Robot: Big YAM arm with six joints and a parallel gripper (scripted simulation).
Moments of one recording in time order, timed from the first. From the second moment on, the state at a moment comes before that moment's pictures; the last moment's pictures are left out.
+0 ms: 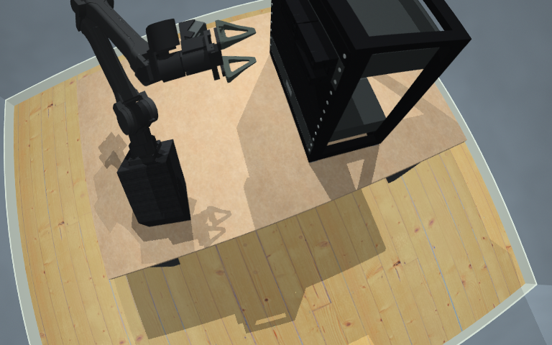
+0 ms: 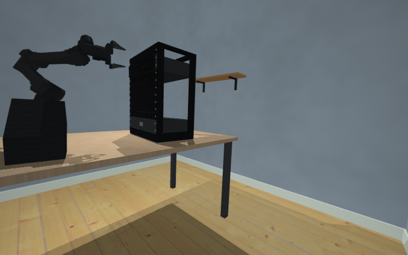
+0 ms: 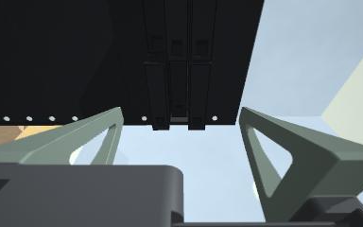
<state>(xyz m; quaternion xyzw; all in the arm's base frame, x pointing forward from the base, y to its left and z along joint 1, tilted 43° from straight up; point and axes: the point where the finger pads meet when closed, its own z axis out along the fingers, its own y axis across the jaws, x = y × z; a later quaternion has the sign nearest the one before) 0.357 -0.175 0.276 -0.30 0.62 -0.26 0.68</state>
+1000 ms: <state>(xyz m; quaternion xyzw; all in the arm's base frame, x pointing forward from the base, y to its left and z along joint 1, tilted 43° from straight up) 0.357 -0.175 0.276 -0.30 0.62 -0.26 0.68</state>
